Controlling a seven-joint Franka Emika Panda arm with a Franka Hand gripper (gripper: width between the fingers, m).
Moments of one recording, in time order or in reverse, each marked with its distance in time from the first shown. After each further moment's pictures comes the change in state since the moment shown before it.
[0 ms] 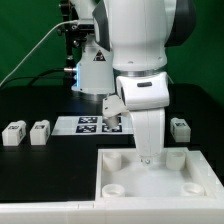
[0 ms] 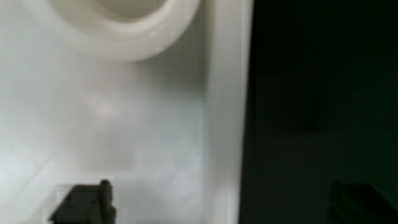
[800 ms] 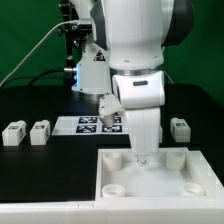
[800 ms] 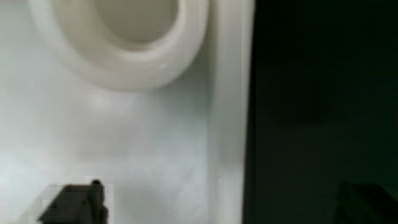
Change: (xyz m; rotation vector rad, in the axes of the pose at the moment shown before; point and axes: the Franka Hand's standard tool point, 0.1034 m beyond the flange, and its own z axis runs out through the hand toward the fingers) arm -0.007 -0.002 -0.019 -0.024 -0.010 0.095
